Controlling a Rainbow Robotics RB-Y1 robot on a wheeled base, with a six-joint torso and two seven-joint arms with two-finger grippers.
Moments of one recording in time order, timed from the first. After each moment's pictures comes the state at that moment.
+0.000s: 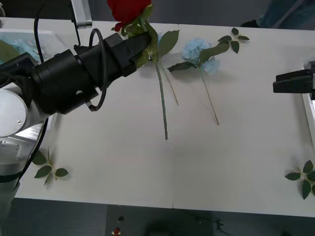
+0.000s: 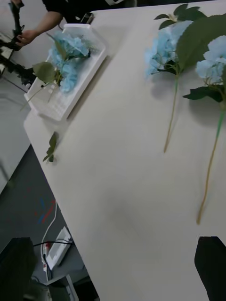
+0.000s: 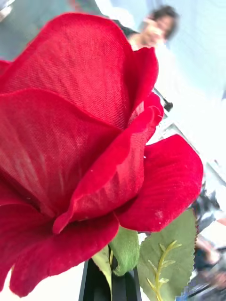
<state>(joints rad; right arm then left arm) -0.32 -0.89 -0.24 -1.62 -1.86 1.50 2.06 -0.27 0.39 -0.12 -2.08 1.54 0.67 -1.86</state>
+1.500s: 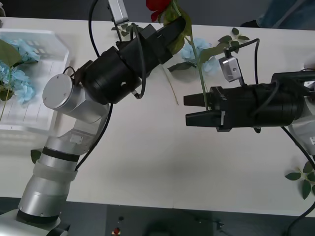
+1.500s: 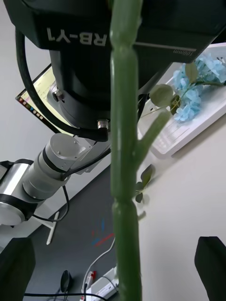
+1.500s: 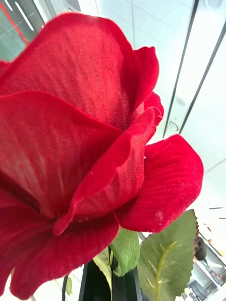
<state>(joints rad) -0.32 -0.45 0.02 -1.69 -1.87 1.41 2.29 -0.42 0.10 -0.14 -1.69 1.98 0.71 -2.38</state>
